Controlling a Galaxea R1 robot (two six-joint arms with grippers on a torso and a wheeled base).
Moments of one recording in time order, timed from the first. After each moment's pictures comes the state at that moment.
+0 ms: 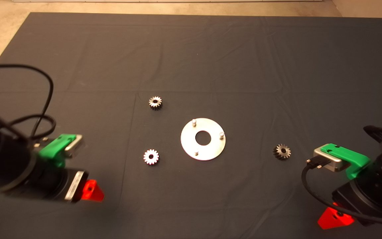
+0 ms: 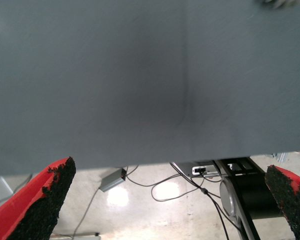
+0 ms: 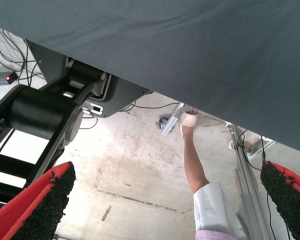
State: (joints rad) left arm -0.51 2.11 -0.51 0.11 1.53 -1.51; right arm 0.53 2.24 -0.41 0.20 -1.53 1.49
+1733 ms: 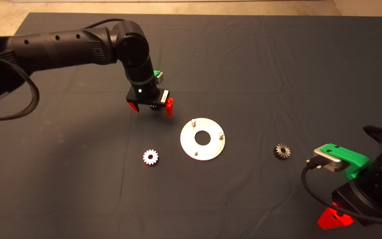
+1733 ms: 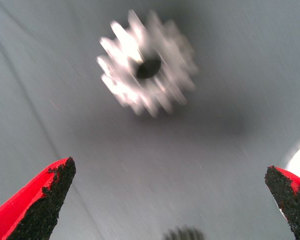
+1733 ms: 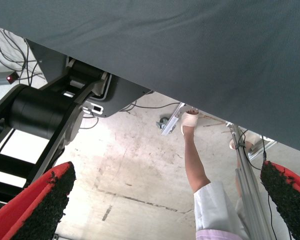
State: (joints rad) left arm -0.44 2.67 -1.47 0.18 1.43 -1.04; right arm 0.53 2.24 -0.41 0.20 -1.53 1.49
